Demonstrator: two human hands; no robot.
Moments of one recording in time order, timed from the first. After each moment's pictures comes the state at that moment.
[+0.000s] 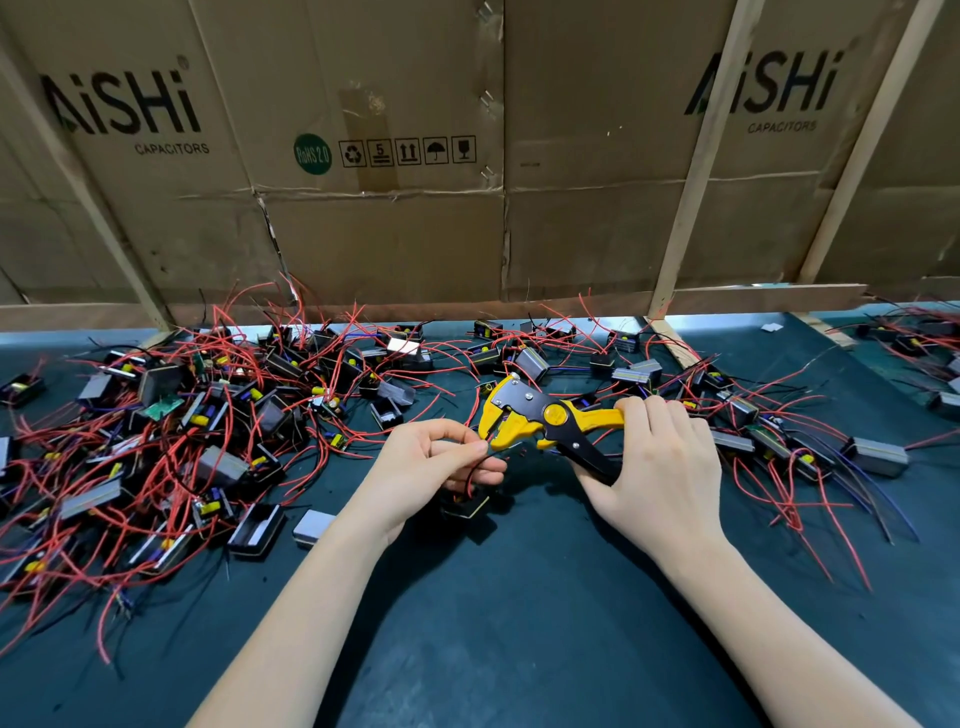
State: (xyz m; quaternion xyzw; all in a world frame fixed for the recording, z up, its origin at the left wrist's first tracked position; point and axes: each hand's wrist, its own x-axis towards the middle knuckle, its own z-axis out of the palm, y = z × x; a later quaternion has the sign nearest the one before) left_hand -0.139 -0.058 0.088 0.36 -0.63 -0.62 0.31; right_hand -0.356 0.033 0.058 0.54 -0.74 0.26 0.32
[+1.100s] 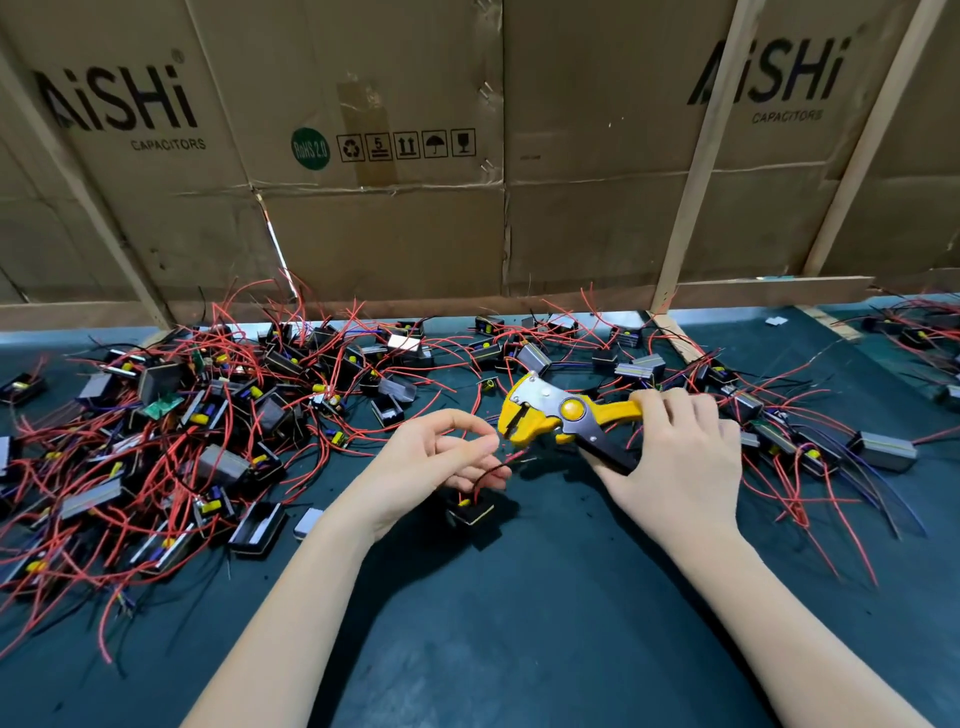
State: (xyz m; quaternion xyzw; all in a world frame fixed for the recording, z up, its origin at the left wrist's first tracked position) left_hand -0.133 -0.063 0.088 0.30 -0.69 -0.61 0.25; right_hand -0.360 0.037 0.061 0.49 -0.79 0.24 0.29
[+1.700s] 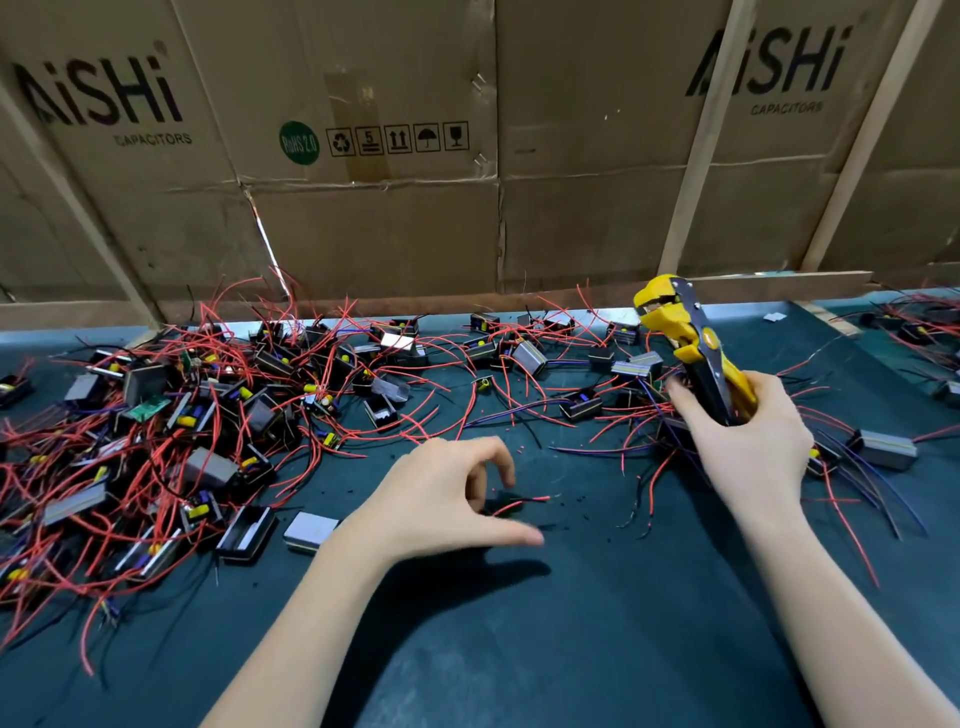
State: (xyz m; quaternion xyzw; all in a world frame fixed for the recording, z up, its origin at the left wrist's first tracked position) left_hand -0.142 -0.046 0.091 0.31 -0.91 -0.24 0.14; right_hand -0.403 0.046 0.083 0.30 -0.76 0.57 0.03
